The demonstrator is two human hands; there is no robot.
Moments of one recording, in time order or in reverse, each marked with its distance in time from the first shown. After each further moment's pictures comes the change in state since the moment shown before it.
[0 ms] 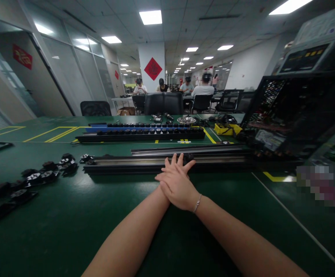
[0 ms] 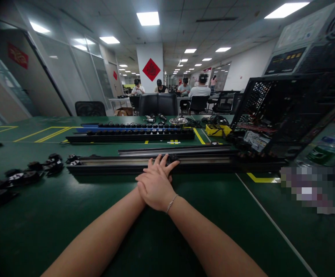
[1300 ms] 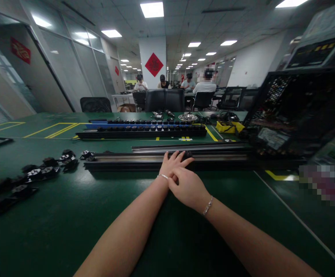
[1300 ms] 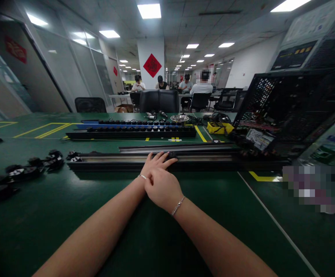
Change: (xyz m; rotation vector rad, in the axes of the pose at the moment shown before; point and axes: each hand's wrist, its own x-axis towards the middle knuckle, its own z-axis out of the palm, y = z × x) left_hand 0.009 -0.031 -0.013 0.078 -0.079 0.276; right_hand -0.005 -0.015 -0.014 -0.026 -0.054 0.343
